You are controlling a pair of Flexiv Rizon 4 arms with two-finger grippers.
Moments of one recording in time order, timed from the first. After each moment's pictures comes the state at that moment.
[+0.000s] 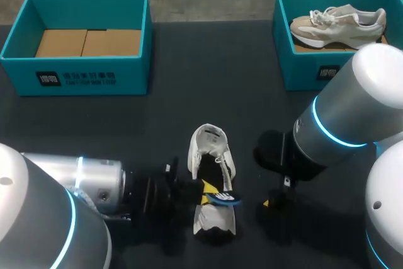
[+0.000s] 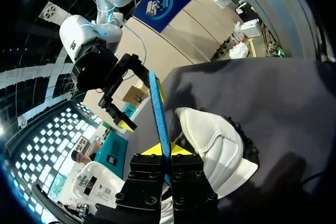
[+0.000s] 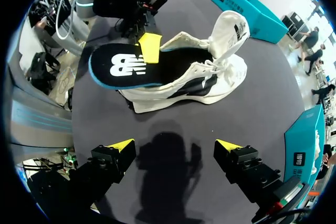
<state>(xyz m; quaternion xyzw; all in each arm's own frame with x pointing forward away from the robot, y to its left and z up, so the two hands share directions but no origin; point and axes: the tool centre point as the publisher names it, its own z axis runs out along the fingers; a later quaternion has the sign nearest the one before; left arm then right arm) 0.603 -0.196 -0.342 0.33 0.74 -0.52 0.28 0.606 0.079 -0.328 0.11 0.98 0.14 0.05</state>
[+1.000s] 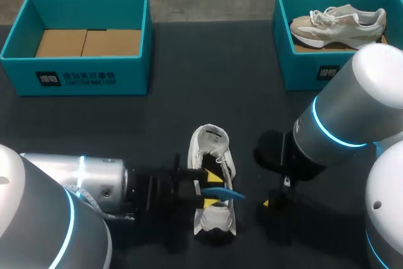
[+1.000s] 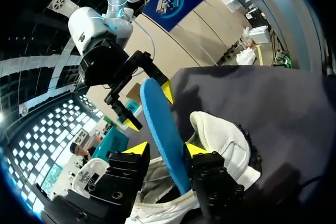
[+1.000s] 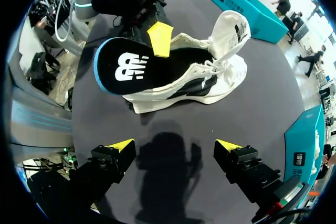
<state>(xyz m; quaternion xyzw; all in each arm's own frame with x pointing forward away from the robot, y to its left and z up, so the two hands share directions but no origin) 0.603 -0.204 -0.331 0.29 0.74 -0.54 0.26 0.606 0.079 -0.328 0.11 0.98 0.14 0.05</state>
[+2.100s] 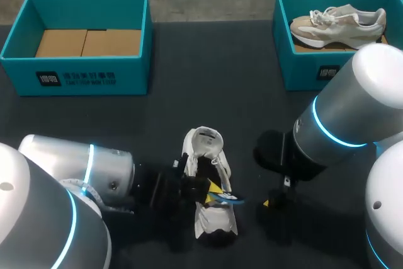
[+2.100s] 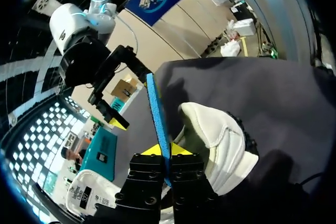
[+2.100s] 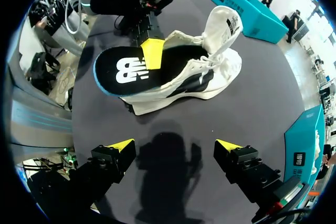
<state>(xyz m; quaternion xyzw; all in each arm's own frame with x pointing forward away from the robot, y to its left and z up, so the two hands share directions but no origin) 0.602 -0.204 -0.344 0.35 0.76 -0.49 0.25 0.606 0.079 -0.328 0.11 0.98 0.14 0.05</state>
